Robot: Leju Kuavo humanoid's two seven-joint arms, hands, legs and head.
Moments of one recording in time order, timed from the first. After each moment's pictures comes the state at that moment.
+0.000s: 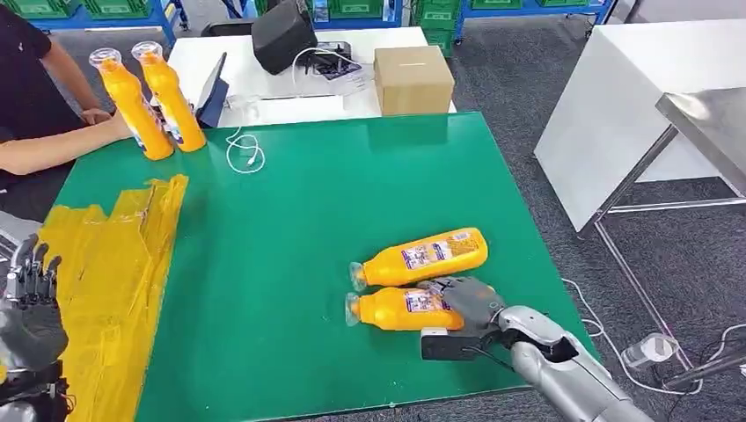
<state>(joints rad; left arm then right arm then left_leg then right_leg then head) 0.01 -0.02 0.55 -1.52 -0.10 -0.36 -0.67 -0.29 -0.38 0.71 -1.12 0.66 0.14 -0.22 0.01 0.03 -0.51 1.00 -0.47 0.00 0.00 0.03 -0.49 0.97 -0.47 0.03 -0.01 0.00</state>
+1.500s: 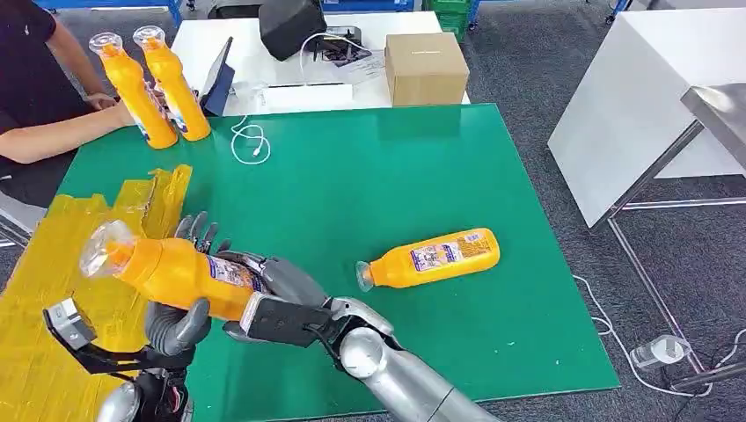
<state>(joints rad) 0.08 -0.15 -0.02 -1.69 0.39 -0.45 -0.35 -0.43 0.29 0.81 -1.05 0.29 0.11 -0.25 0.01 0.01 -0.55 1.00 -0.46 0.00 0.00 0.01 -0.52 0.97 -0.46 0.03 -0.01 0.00</state>
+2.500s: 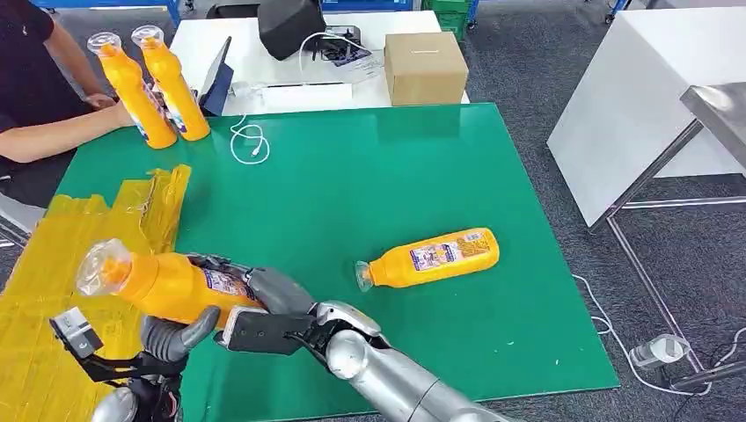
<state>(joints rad) 0.09 -0.12 -0.01 -1.66 0.24 -0.43 -0.42 -0.49 0.33 0.89 -0.89 0.31 0.08 -0.28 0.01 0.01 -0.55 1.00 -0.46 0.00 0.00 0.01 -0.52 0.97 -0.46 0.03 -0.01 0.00</state>
